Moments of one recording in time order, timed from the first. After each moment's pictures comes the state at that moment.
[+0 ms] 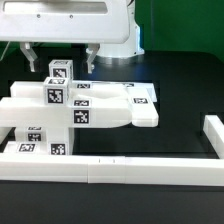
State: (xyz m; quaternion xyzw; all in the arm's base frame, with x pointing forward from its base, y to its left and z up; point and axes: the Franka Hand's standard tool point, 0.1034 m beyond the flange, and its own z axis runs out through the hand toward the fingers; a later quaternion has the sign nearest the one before) arm 0.563 -0.108 0.119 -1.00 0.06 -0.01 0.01
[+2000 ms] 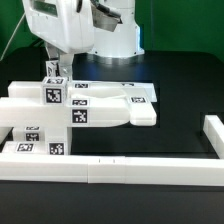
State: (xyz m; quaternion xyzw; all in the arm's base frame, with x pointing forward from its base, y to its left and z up) arm 0.564 -0.109 0.118 -0.81 0.58 0.00 0.03
